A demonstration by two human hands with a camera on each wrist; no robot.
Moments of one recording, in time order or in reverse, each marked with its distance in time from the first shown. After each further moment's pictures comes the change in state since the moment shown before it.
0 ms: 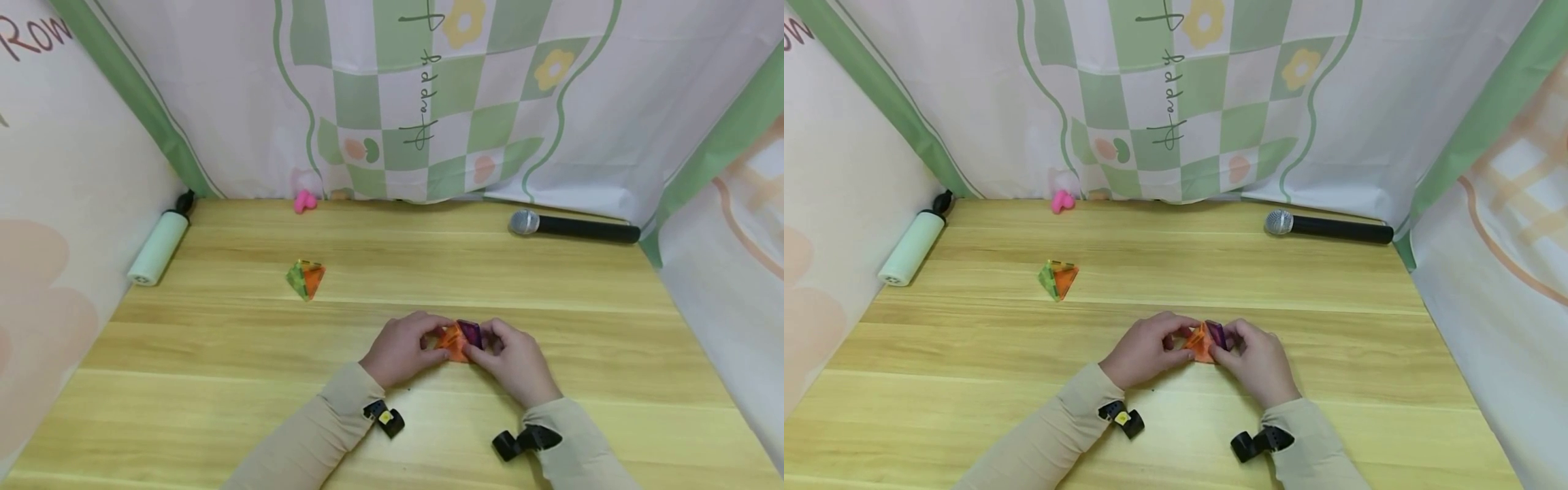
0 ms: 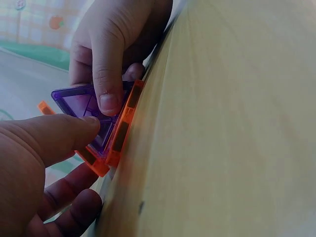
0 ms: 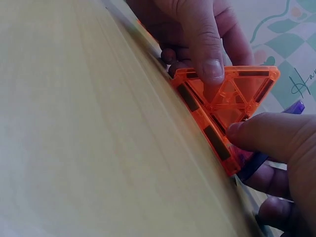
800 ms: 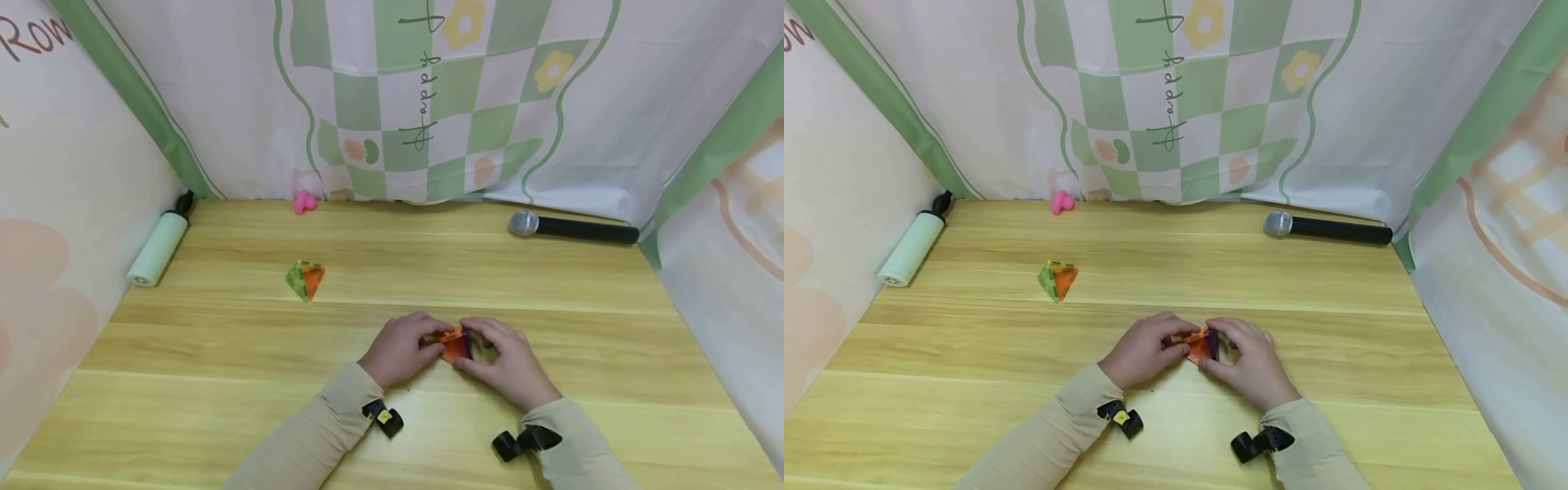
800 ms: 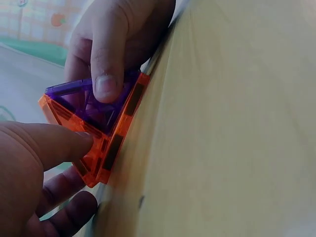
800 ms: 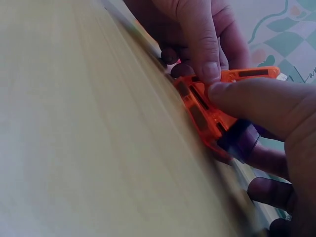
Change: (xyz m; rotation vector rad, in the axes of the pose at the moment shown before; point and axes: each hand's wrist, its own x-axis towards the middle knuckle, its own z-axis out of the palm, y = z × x) left_hand 0.002 -0.006 0.001 0.000 0.024 0.084; right_hand 0.001 0.007 0.003 0.002 -0.045 -0.230
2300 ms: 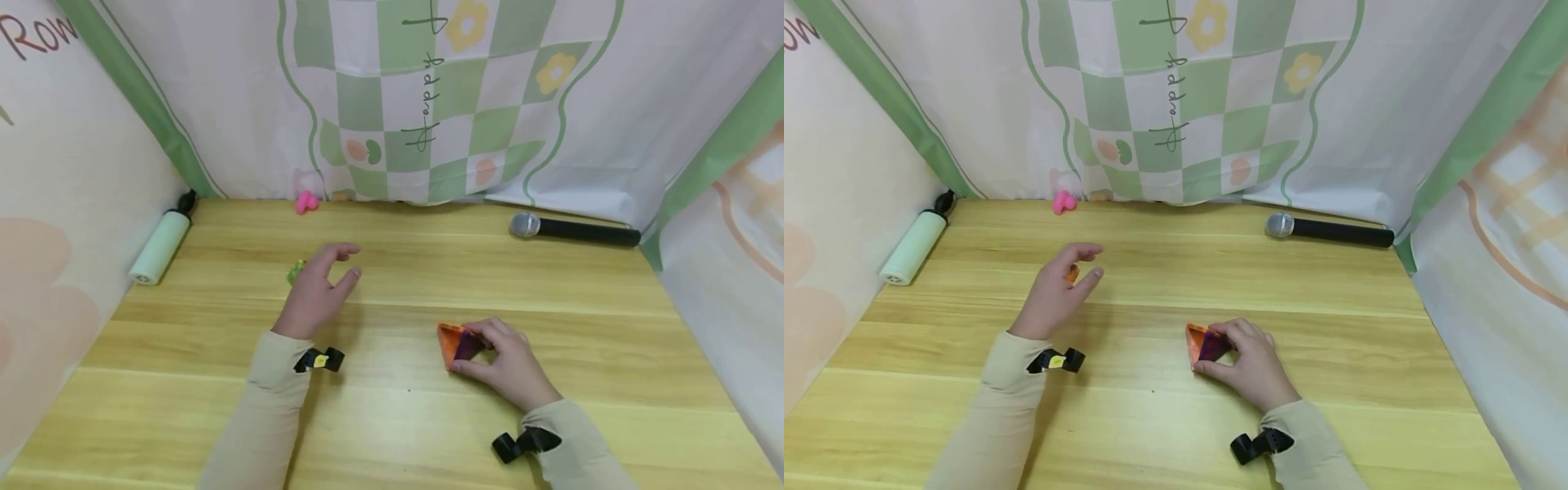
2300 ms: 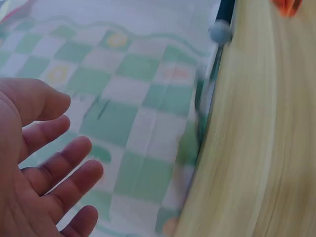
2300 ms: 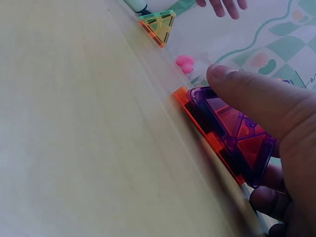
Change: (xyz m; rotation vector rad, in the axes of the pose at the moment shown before) left_hand -0.016 -0.039 -0.126 -0.135 0.315 -0.248; right_hand 0.001 0.000 0.003 -0.021 0.008 0.052
